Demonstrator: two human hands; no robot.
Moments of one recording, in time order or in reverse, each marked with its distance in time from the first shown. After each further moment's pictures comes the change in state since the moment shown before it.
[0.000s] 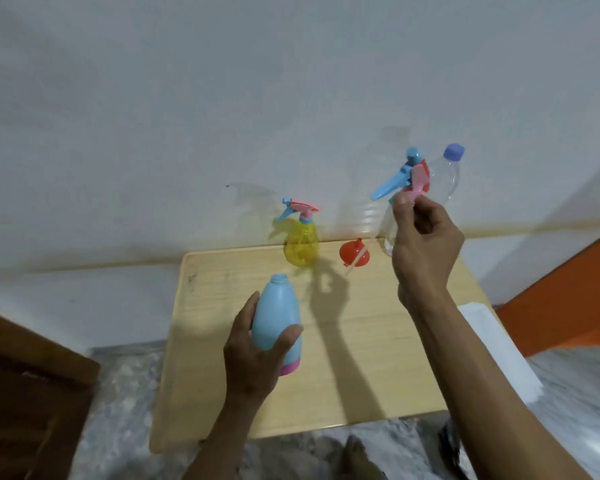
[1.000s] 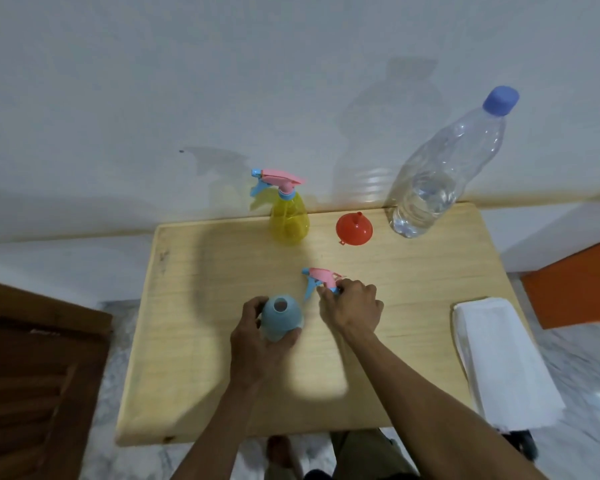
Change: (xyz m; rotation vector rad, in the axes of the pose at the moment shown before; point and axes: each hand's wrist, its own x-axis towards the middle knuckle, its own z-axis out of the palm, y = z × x) left_hand 0.034 -0.064 0.088 0.244 -0.073 -0.122; right_hand 0.013 0.244 0.015 -1.121 -0.604 0.184
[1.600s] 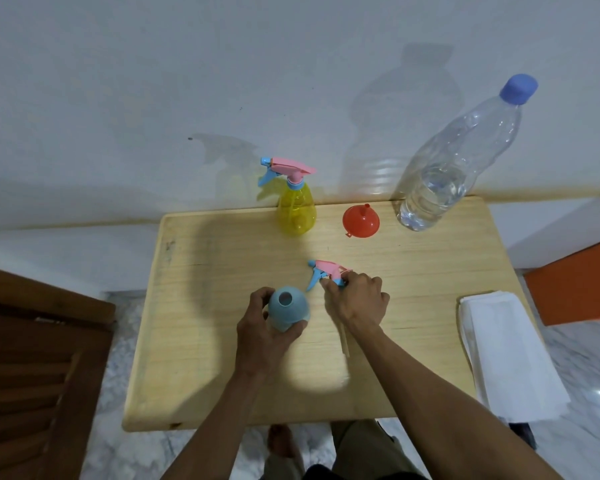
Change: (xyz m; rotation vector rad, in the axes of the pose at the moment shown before) left_hand -0.001 0.001 -0.004 0.027 -0.048 0.038; right_hand -0.004 -0.003 -0.001 -0.043 0.010 -0.021
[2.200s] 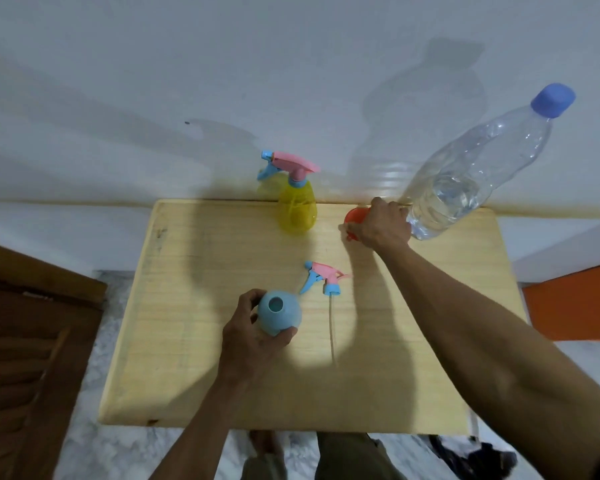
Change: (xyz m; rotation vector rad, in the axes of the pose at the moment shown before) left_hand 0.001 -0.003 0.004 -0.037 0.008 -0.056; right_hand 0.132 -0.036 -0.078 -0.175 -0.057 -0.051
